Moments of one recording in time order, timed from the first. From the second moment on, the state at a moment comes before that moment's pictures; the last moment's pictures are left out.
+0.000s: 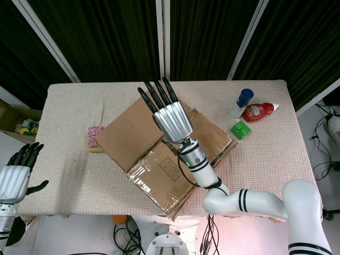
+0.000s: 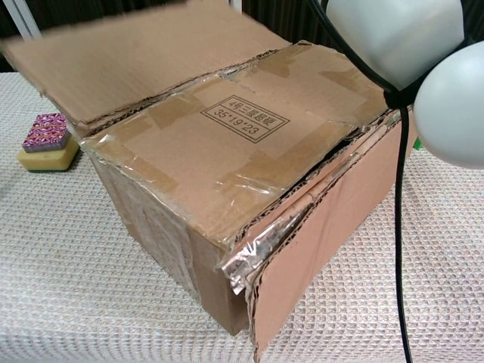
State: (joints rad) left arm -0.08 -1.12 -0.02 -1.57 1.55 1.52 0.04; right arm 1.06 -1.75 0.42 -1.47 -1.27 1.31 -0.73
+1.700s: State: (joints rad) left arm -0.71 -1.09 -0.15 -1.85 1.69 0.91 -0.04; right arm 0.14 -1.21 0.04 -1.22 -1.51 1.79 0.34
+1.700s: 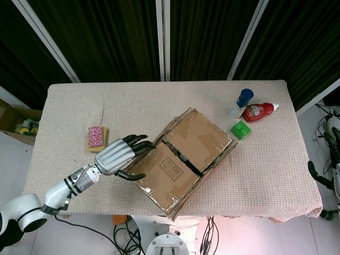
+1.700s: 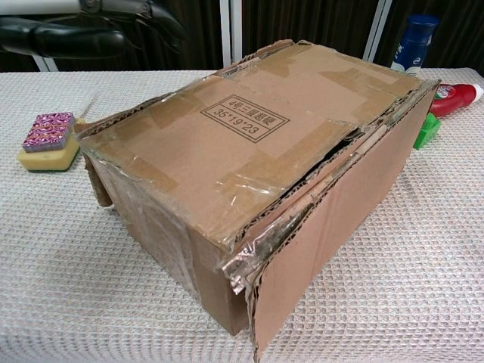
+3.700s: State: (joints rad) left arm -0.99 -1.02 -0.26 -2.07 1.27 0.70 0.07; right arm 0.09 -1.30 0.15 -1.07 -1.54 1.77 0.45
